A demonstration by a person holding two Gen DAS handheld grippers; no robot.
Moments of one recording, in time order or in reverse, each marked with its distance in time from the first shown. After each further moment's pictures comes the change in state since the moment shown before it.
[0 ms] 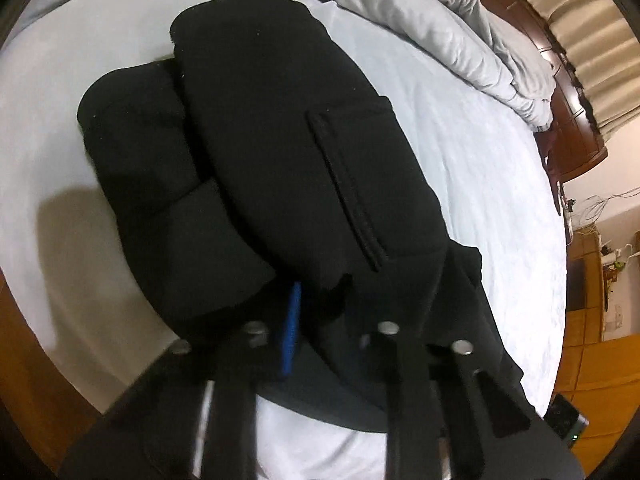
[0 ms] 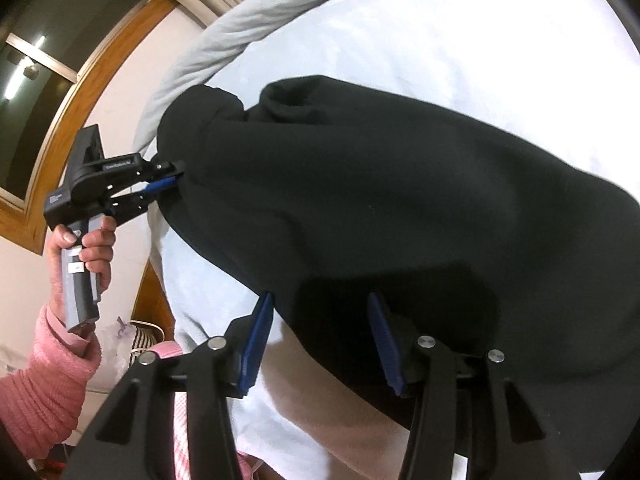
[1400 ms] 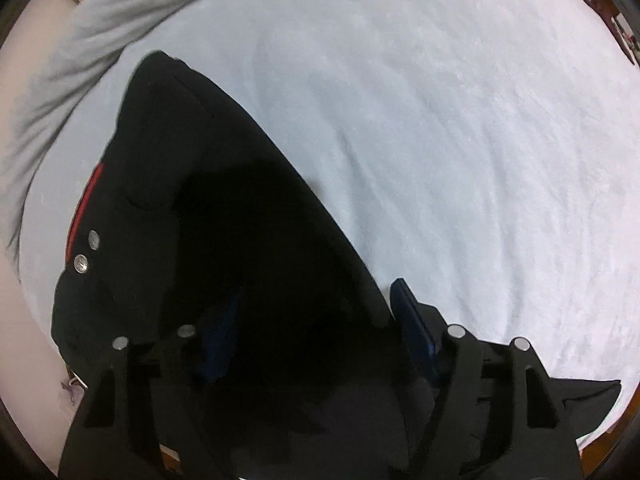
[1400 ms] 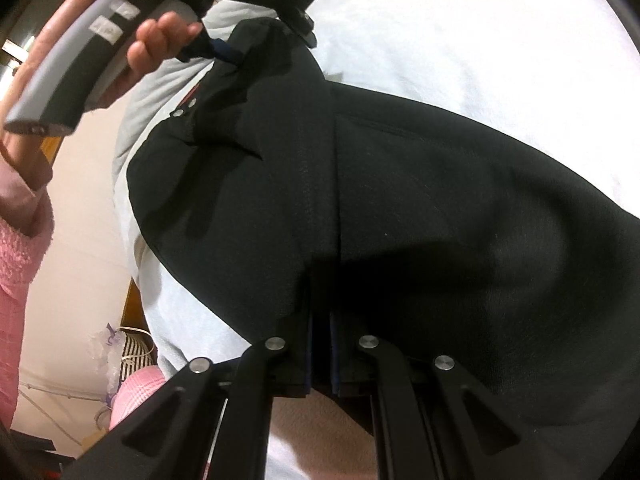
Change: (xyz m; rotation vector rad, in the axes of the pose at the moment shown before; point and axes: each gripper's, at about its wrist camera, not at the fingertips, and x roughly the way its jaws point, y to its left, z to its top) left arm 0.138 -0.244 0.080 0.430 0.309 0.485; right arm 0.028 0.005 0.028 0.003 0.011 -0.045
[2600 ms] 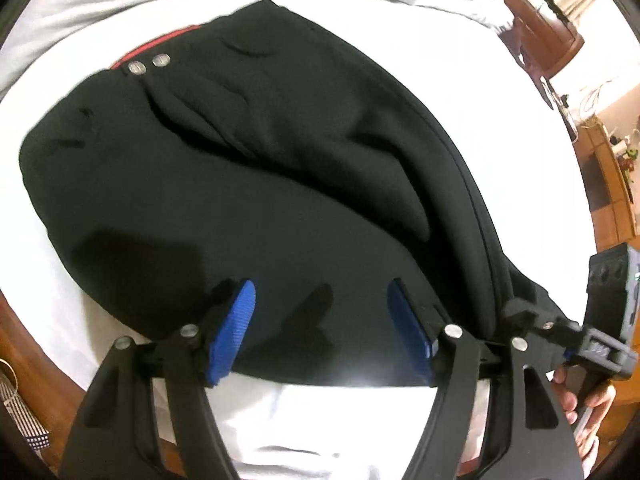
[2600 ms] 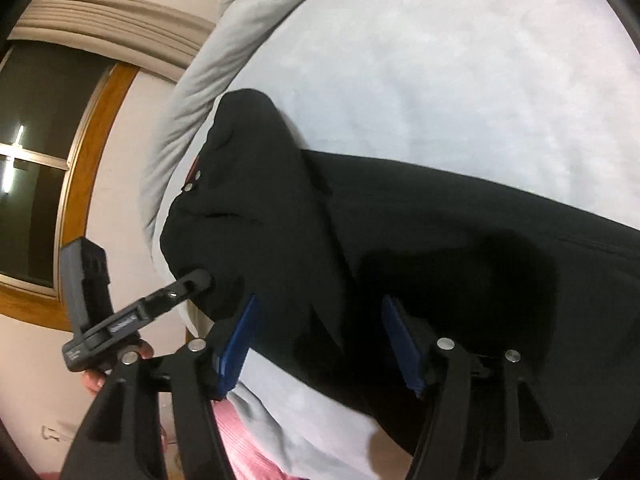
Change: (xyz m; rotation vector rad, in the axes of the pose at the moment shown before) left arm -0.011 0.069 -0.170 -0.106 -0.238 -0.367; right arm -0.036 -0.044 0.035 0.225 -0.001 0.164
